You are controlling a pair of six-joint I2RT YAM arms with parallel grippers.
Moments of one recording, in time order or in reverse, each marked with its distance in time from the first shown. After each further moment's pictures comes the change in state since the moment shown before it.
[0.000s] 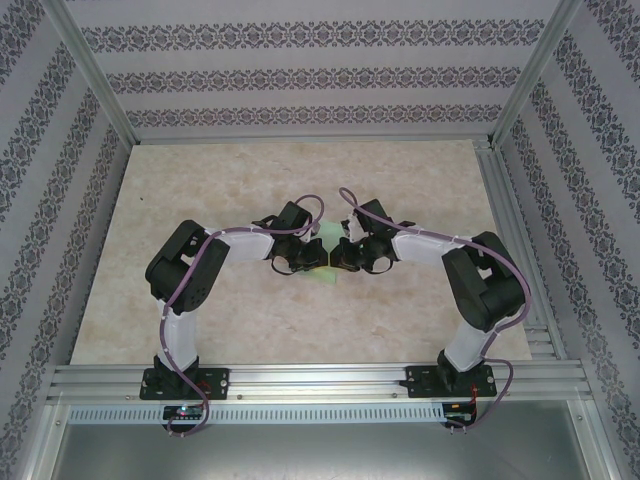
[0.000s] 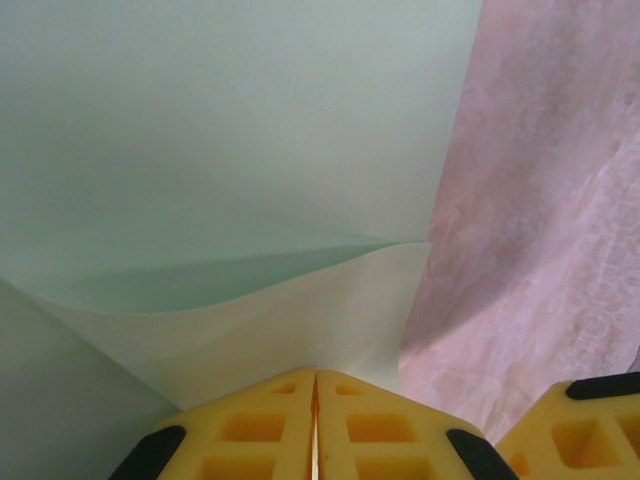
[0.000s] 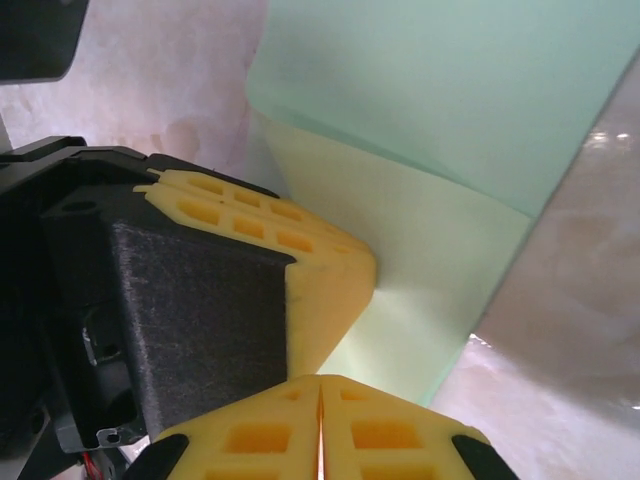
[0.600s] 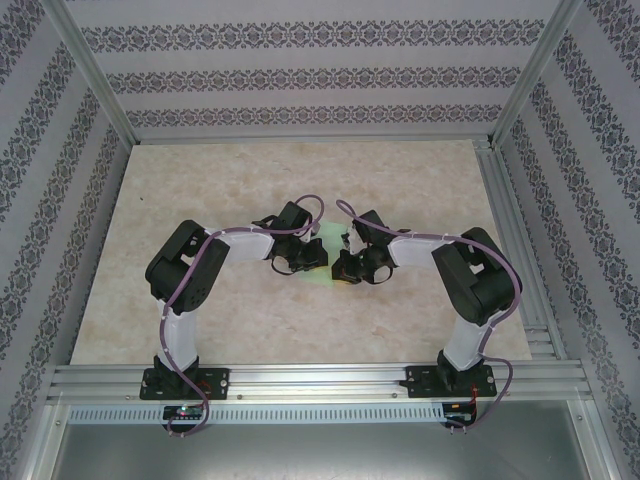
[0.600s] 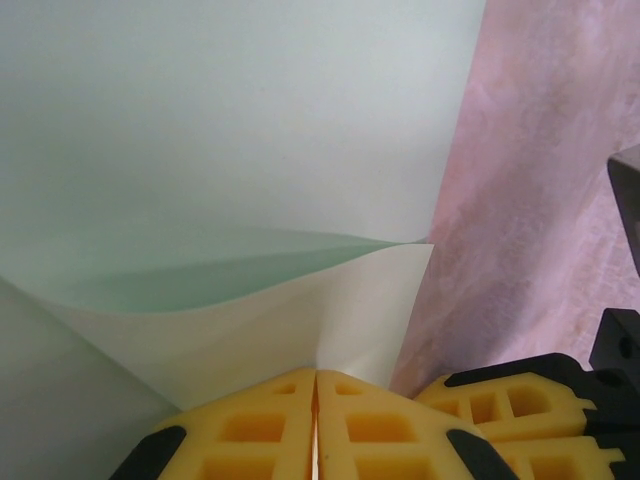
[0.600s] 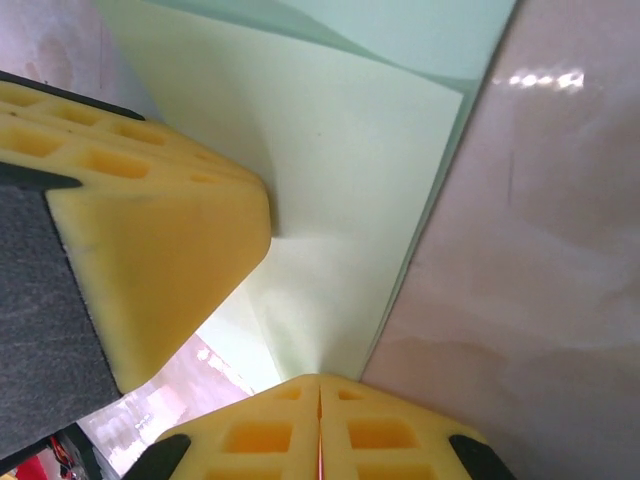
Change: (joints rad) left arm 0.000 0.000 0.000 0.000 -0.002 -0.001; right arm 0.013 0.052 -0.060 0.018 -0.011 0.000
